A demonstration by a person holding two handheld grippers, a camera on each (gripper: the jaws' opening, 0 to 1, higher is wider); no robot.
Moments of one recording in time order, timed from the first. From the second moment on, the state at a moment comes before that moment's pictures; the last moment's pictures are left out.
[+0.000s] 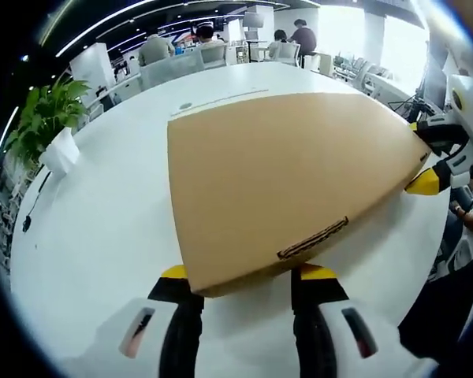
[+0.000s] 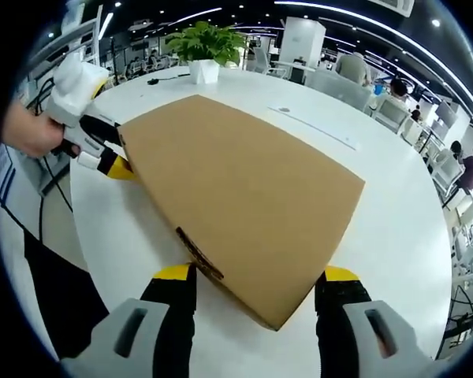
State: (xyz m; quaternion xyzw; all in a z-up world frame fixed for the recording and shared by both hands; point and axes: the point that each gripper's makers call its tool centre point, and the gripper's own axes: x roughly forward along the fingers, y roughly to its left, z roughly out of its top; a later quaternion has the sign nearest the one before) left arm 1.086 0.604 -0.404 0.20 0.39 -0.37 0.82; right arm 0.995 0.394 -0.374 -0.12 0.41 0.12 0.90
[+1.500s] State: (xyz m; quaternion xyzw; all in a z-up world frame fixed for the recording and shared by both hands) left arm 1.047 0.640 -0.405 0.20 0.40 -0.34 0.83; right arm 0.969 0.422 -0.378 -0.14 0.40 0.14 0.90
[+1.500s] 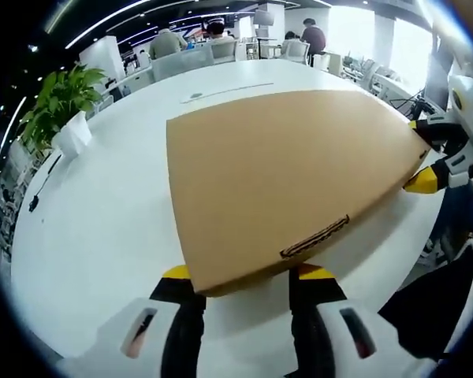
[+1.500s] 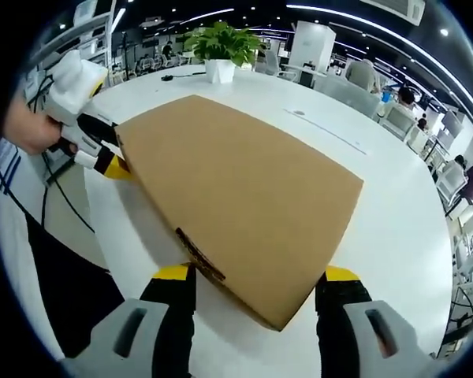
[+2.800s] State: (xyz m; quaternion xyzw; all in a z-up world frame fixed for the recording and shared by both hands) left arm 1.040 0.651 -0.402 0.19 0.40 -0.39 0.81; right arm 0.972 0.434 -0.377 -0.14 0.39 0.14 0.90
